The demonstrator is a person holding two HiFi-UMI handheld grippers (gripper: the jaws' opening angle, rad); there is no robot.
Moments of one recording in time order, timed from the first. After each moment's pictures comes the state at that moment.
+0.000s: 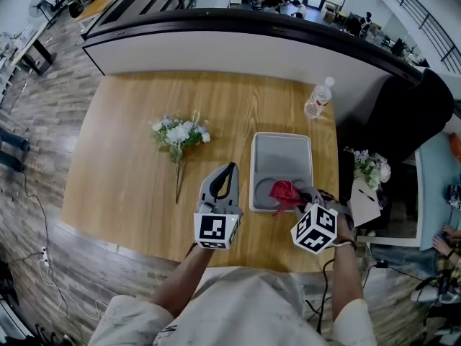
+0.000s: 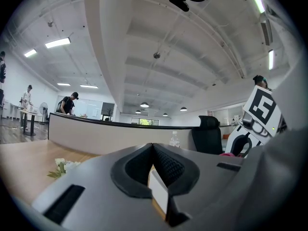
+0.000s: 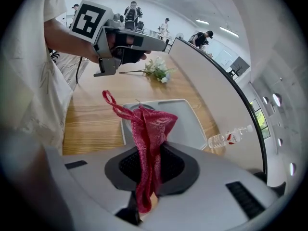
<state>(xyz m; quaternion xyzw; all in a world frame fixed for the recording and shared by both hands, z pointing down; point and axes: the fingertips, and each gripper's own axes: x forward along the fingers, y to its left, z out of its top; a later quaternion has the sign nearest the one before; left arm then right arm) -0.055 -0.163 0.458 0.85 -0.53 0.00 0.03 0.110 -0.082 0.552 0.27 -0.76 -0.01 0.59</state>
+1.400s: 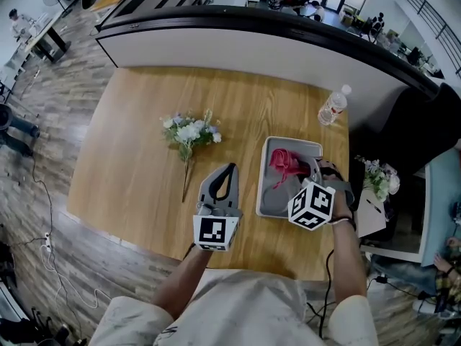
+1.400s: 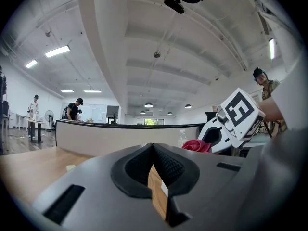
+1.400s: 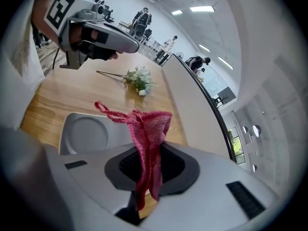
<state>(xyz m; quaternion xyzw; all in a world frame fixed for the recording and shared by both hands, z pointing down) -0.076 -0.170 0.454 0.83 -0.55 0.02 0.01 0.080 -0.197 0.525 0.31 -0.75 -0.17 0.55</state>
